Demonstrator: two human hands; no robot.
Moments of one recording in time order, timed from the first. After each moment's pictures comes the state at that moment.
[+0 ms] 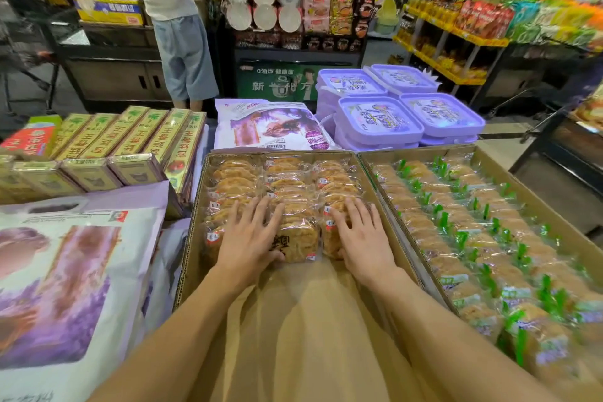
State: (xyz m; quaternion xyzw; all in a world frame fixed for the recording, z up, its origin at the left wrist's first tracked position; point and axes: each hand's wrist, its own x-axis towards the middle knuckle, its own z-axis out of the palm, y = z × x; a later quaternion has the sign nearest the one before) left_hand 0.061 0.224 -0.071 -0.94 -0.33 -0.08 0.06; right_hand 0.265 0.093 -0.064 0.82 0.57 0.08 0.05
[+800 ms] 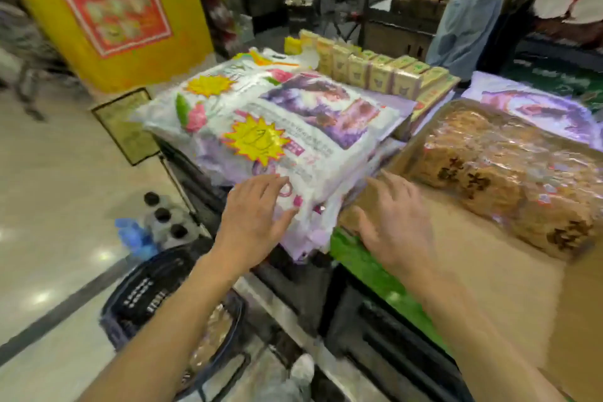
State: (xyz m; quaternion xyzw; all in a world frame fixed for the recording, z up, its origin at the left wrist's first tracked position) left_hand -0.239 -0.085 -0.024 -0.72 -0.64 -0.25 0.07; right_hand 0.009 -0.034 -0.010 0.53 0.81 -0.02 -0.25
